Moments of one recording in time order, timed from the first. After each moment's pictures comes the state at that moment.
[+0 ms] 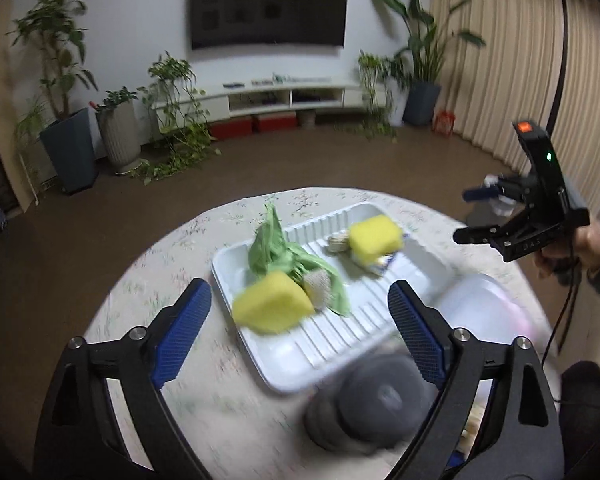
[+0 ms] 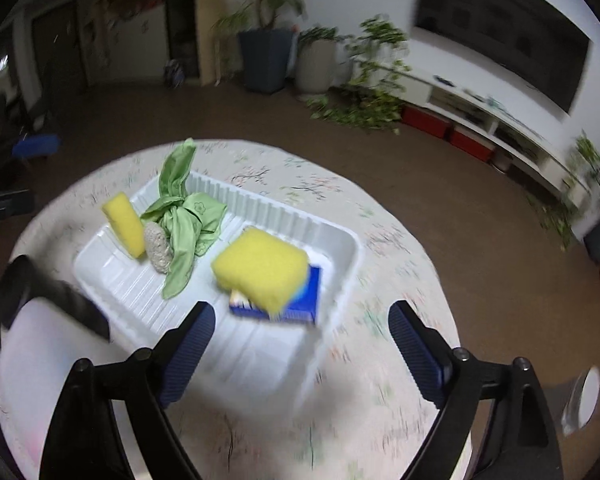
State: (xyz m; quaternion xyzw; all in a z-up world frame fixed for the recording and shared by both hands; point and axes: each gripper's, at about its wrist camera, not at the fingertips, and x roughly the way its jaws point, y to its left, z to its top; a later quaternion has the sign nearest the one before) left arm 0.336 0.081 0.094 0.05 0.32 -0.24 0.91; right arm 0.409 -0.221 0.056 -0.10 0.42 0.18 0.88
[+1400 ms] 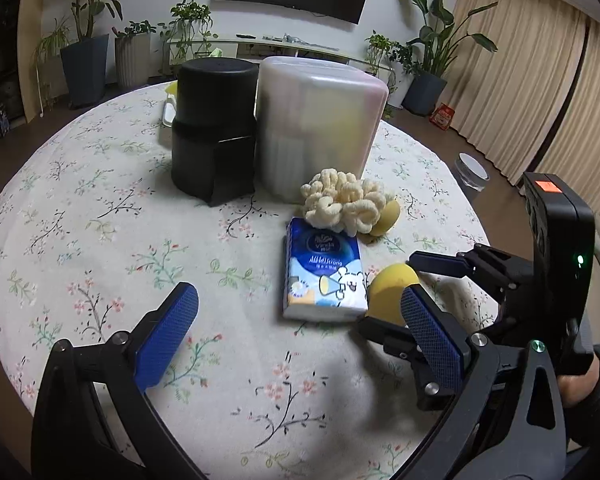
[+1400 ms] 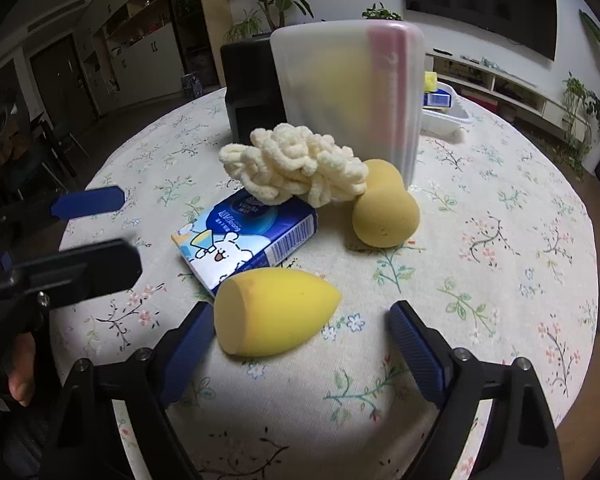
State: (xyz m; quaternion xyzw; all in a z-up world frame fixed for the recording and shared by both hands) left arm 0.134 0.039 -0.017 -0.02 0.39 -0.22 0.89; right arm 0.144 -0.125 -0.046 -0.04 0.42 0.20 0.88
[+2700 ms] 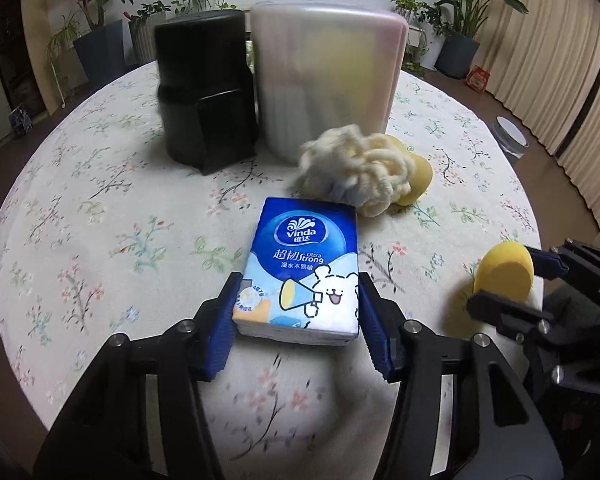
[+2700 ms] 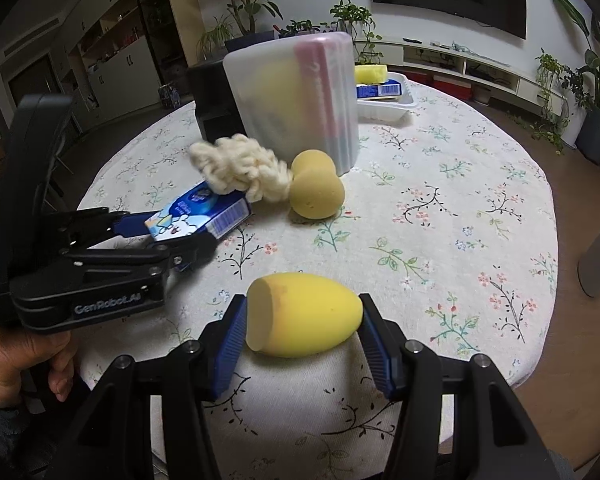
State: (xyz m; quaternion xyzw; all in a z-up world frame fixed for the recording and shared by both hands) left arm 0.144 0.011 -0.039 0.03 0.45 -0.15 0.88; right arm 0.116 -0.165 -0.026 -0.01 0.44 0.16 0.88
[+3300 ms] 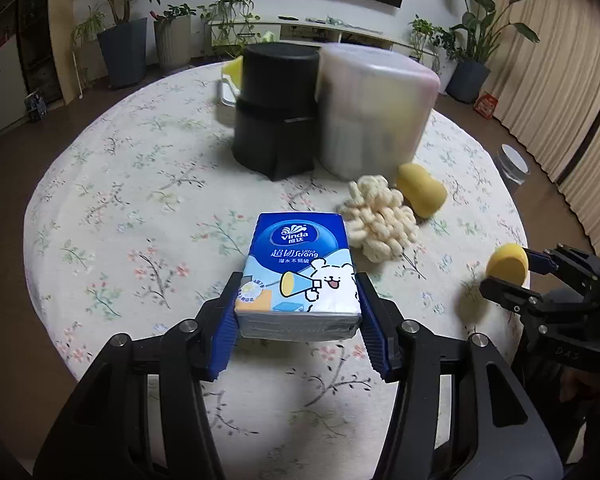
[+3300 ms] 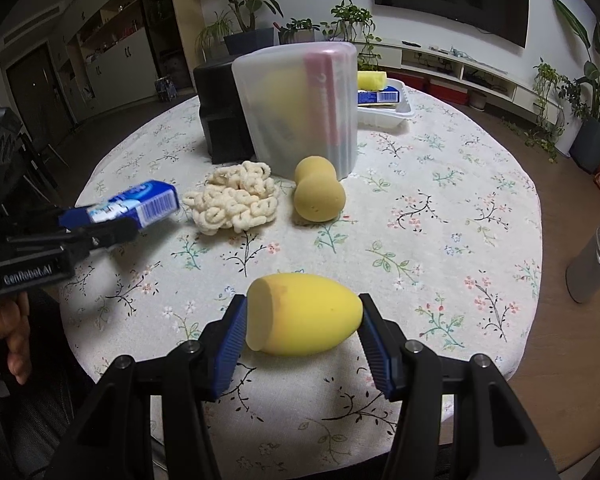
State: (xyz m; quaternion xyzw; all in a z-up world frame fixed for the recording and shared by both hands) left arm 0.124 0.063 -0.010 -0.01 0.43 -0.14 0.89; right arm 0.110 -0.158 -0.015 -0.04 0.44 0.14 0.89
